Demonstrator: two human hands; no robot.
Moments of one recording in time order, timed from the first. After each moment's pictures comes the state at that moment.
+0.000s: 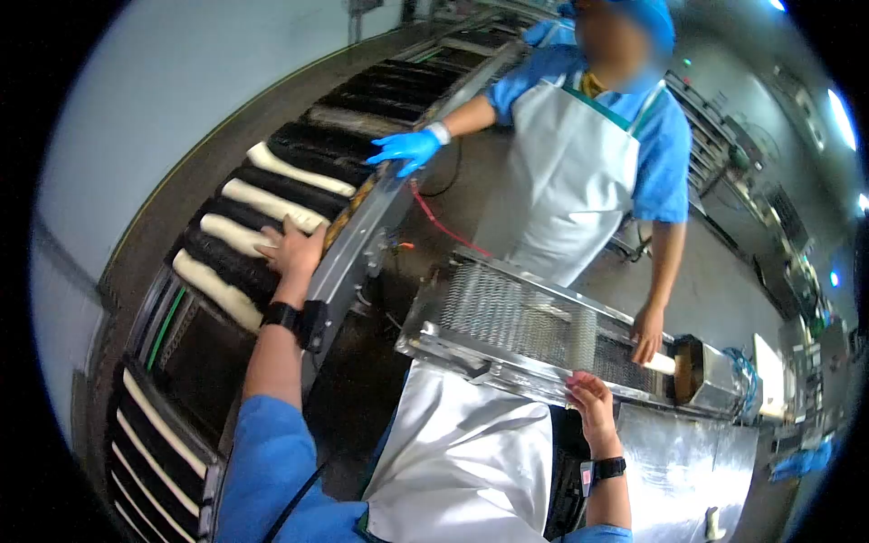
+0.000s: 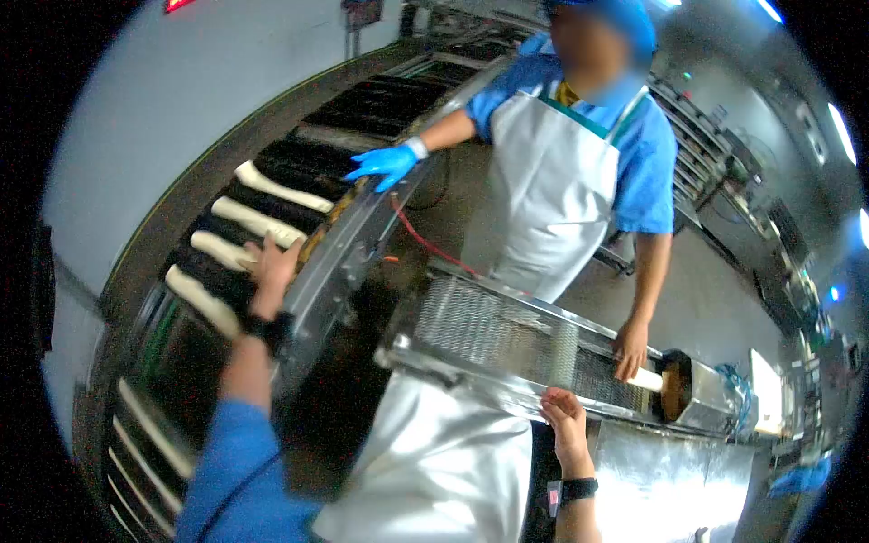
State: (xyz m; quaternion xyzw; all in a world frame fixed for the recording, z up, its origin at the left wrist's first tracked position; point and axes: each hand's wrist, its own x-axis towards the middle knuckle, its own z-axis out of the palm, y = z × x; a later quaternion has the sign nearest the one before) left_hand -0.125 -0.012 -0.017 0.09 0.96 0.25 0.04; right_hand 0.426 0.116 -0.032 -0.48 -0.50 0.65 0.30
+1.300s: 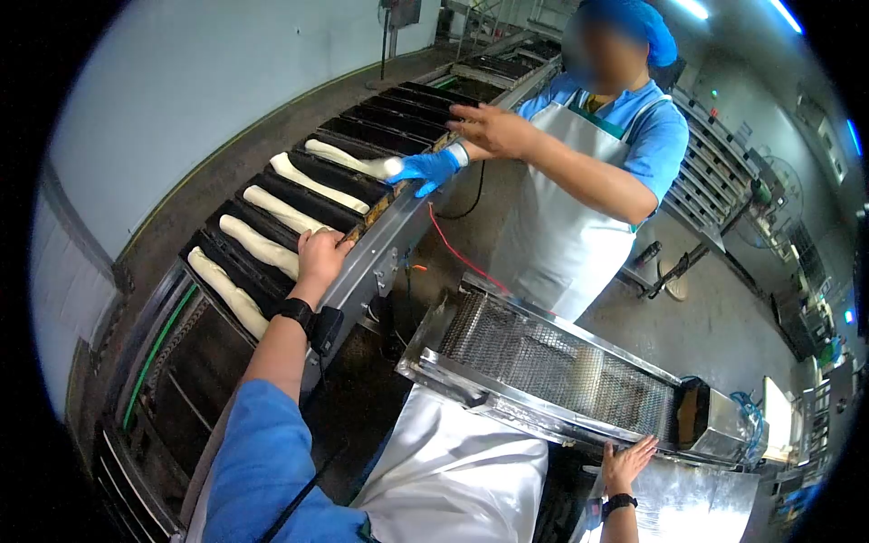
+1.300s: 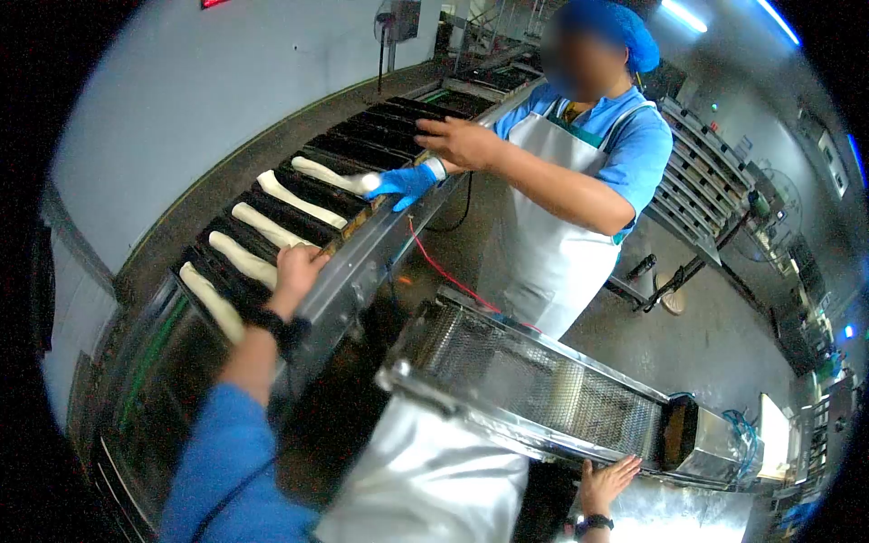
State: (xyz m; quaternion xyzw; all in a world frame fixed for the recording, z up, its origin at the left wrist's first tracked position) left_hand -0.133 0.001 -0.030 0.35 0.89 0.28 -0.08; right_hand 0.545 0.154 -0.081 -0.73 -0.68 -0.01 -0.01
